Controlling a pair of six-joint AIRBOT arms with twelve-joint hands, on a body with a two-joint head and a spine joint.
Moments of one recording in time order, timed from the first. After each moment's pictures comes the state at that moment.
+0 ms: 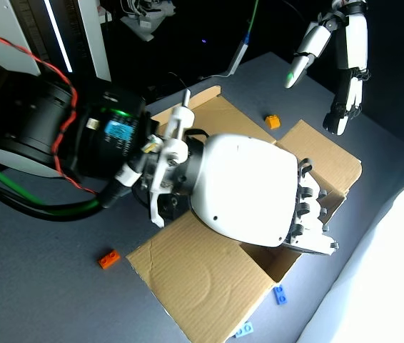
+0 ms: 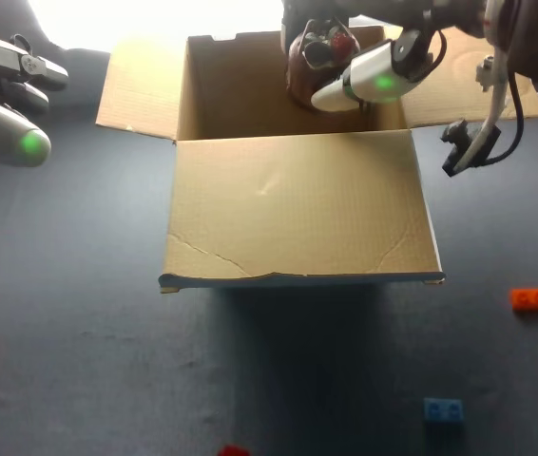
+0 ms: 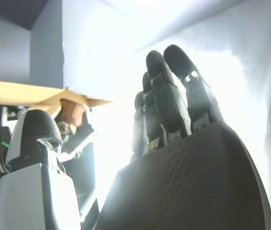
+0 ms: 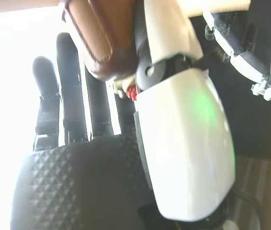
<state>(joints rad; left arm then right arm) -0.13 -0.70 1.19 2.85 -0.59 -2.39 0.07 -1.27 1.34 0.27 0.14 -1.04</state>
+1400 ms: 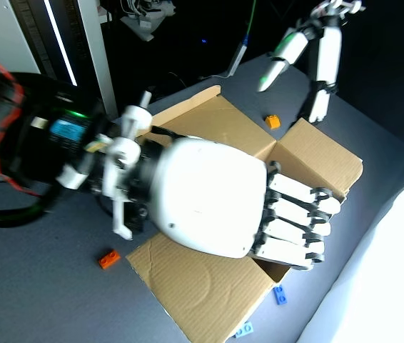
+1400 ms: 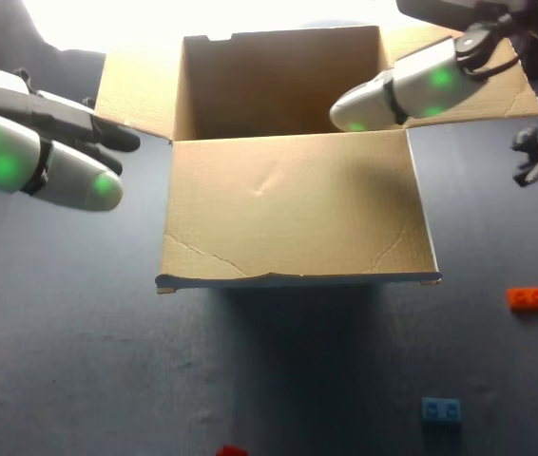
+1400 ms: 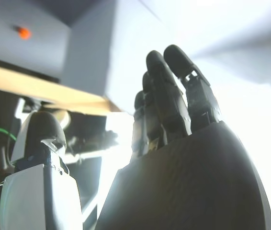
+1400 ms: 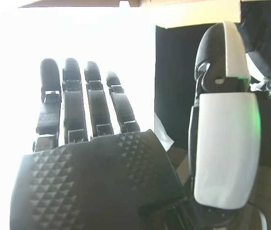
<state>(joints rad) 0.00 -0.71 1.10 2.68 -0.56 -2.48 0.08 -1.07 1.16 0.21 0.12 -1.04</state>
